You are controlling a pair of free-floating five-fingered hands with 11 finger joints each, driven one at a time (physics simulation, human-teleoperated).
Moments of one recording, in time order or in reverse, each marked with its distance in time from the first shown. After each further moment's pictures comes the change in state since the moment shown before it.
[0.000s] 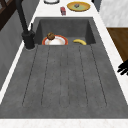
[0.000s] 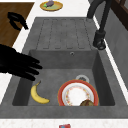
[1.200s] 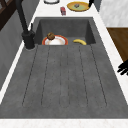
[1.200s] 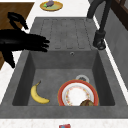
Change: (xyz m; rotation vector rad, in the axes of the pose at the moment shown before) left hand 0.000 0.000 0.000 0.000 0.000 0.000; right hand 0.066 0.014 -0.021 -0.202 -0.252 0.060
